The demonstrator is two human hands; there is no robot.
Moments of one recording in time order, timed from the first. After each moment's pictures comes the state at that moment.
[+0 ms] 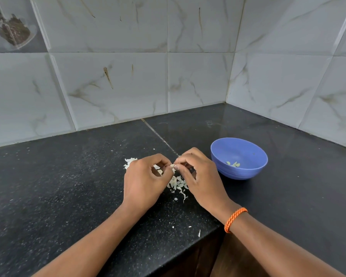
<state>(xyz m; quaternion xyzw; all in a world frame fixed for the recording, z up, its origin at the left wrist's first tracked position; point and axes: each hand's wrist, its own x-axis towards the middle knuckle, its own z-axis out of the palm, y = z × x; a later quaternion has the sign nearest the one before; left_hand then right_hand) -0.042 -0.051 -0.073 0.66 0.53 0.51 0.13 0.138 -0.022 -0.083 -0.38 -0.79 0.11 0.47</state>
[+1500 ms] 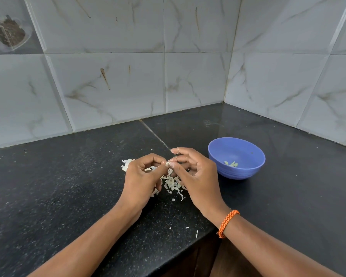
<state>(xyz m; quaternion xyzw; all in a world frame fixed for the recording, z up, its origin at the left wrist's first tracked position) -0.037 -0.057 -0.066 0.54 0.46 0.58 0.39 0.125 -0.038 -0.077 -0.37 -0.66 0.31 0.58</state>
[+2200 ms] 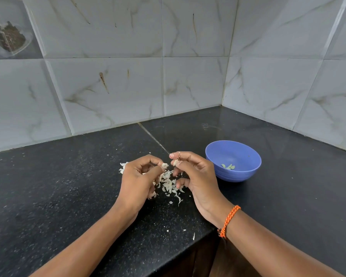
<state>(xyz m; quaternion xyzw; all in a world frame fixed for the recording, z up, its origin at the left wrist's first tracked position) -0.041 -0.053 -0.067 0.54 0.47 0.58 0.38 0.126 -0.035 -0.069 -0.31 -0.51 0.54 0.59</state>
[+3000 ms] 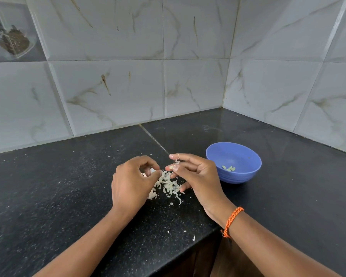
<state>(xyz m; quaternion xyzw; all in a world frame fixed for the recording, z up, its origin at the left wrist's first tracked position) -0.051 -0.052 -0.064 0.61 0.62 0.49 0.09 0.137 -0.039 -0.063 -0.35 -0.59 0.48 0.54</state>
